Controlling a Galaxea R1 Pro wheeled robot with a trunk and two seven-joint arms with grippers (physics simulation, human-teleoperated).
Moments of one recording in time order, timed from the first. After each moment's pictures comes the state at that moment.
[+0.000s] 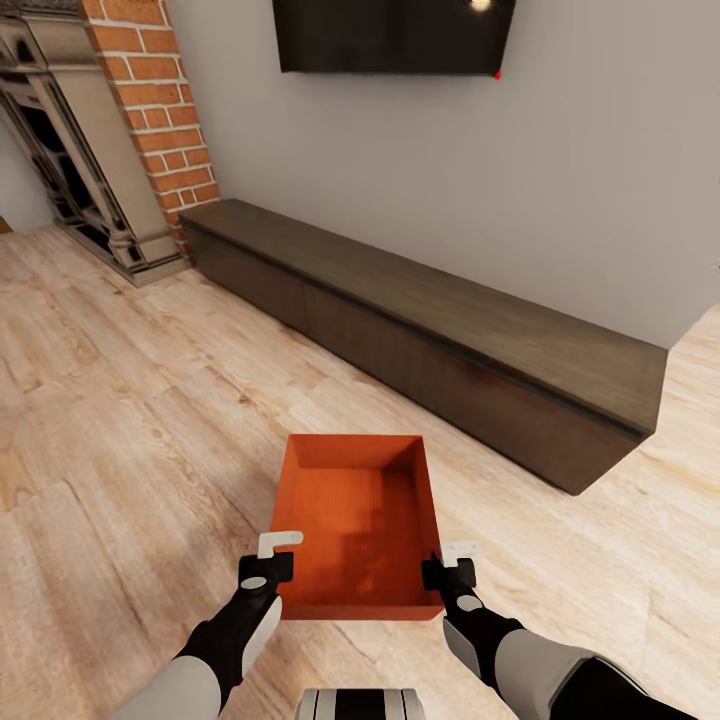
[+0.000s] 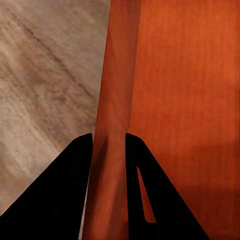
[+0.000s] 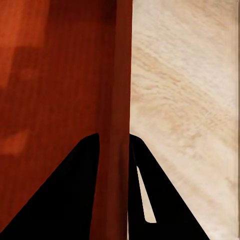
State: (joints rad) left arm -0.59 -0.12 -0.12 -0.50 0.08 0.08 0.31; right arm -0.76 0.12 0.60 -0.02 -0.47 -0.33 -0.20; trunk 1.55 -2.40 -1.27
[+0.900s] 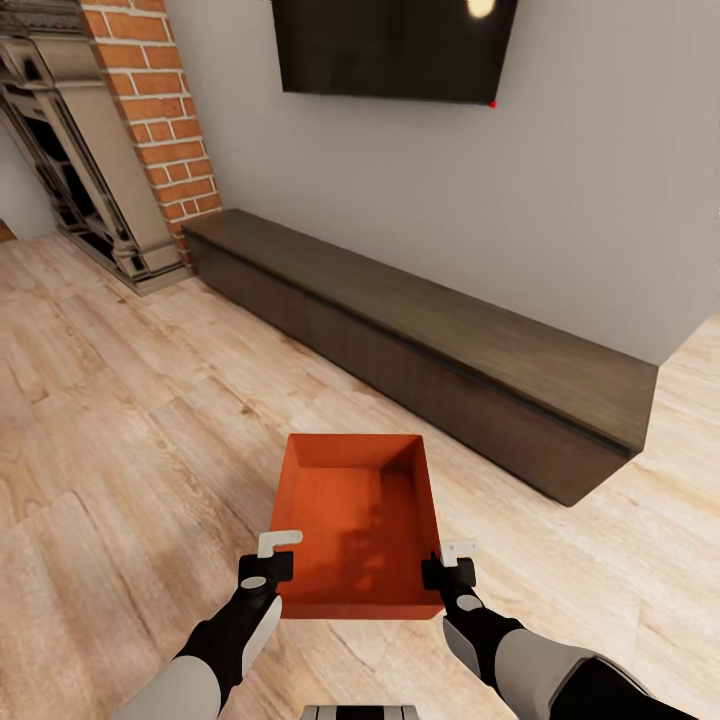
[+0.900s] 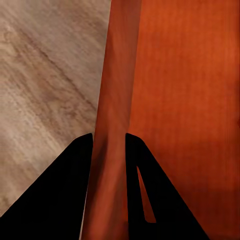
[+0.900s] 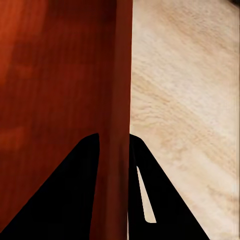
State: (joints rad) left arm -0.59 -0.12 -0.12 -0.50 0.09 0.08 0.31; right arm -0.76 0.12 0.60 -0.02 -0.47 -0.33 -0.20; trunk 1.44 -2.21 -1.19
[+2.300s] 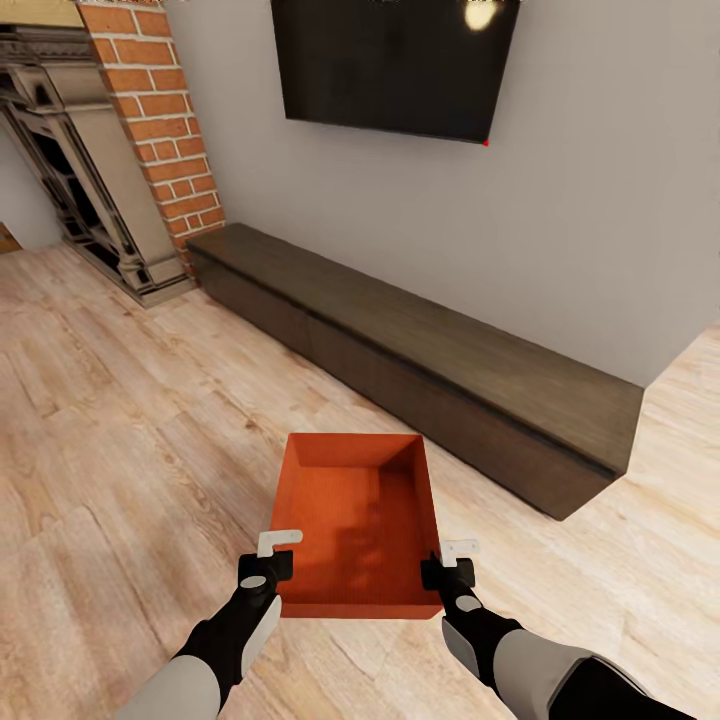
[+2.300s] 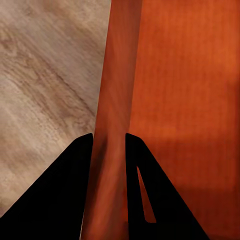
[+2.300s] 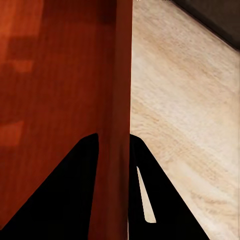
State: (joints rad) left arm -0.59 -0.12 -0.12 -0.50 0.08 0.08 0.31; right arm -0.76 0.13 0.62 -0.02 -0.49 -0.33 -0.21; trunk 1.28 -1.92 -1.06
